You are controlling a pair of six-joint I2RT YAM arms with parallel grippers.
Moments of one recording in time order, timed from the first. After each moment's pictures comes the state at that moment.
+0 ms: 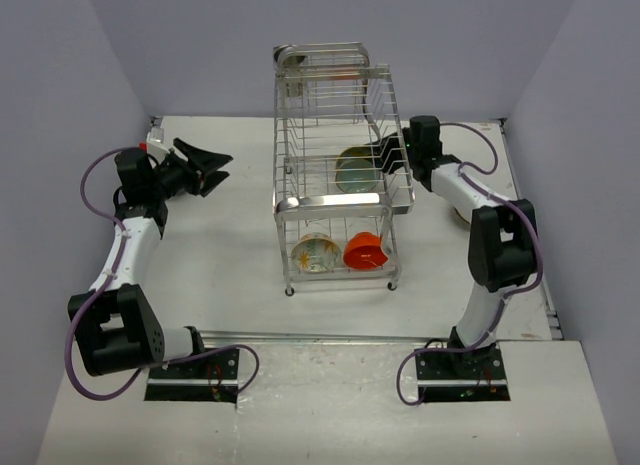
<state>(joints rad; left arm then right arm) 0.21 1.31 0.91 0.10 0.82 -1.10 0.23 1.86 1.38 -0.07 -0.25 1.35</state>
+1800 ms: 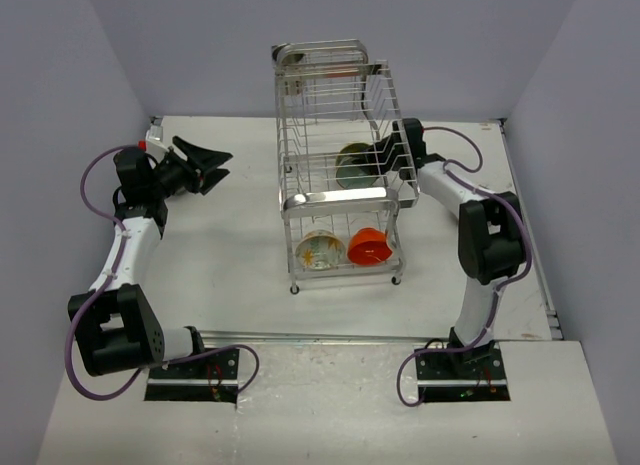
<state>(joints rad) 0.21 1.31 0.91 0.13 0.83 -1.11 0.28 1.94 1.42 -0.11 -0.22 1.38</state>
